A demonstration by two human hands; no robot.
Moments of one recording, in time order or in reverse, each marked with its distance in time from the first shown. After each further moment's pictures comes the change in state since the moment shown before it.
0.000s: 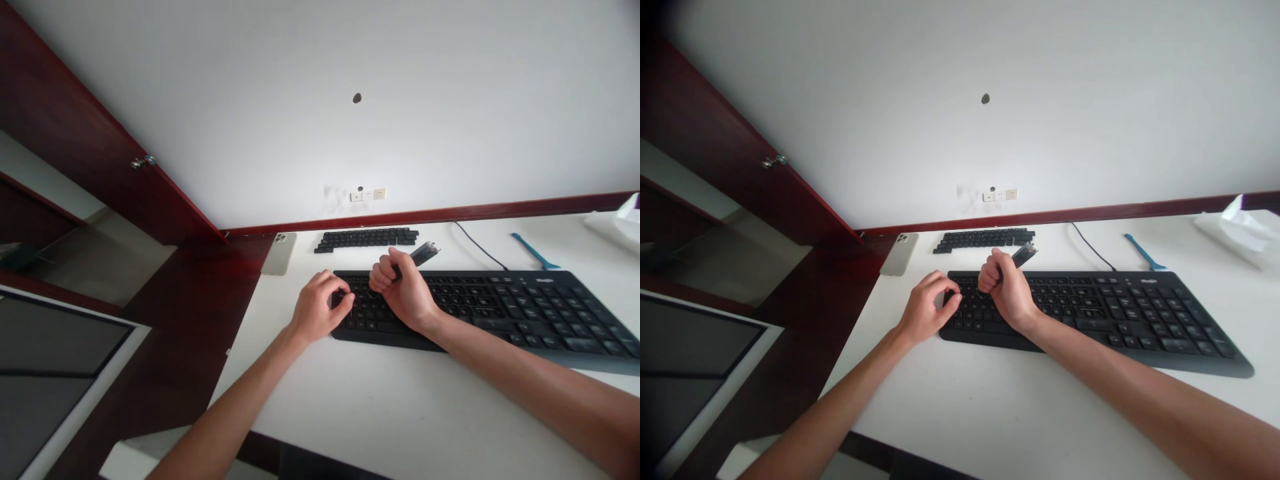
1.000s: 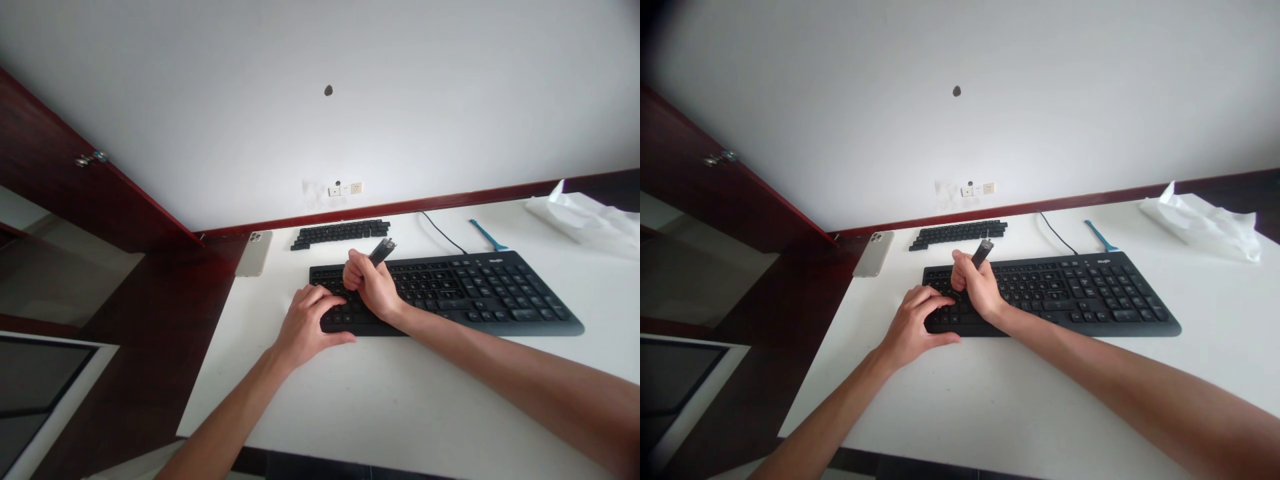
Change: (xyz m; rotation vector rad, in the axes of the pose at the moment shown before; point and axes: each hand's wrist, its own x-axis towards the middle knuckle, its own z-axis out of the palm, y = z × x) left_hand -0.023 0.015 0.020 0.015 -0.151 0.089; right_hand 0.000 0.021 -0.012 -0.214 -0.011 -0.139
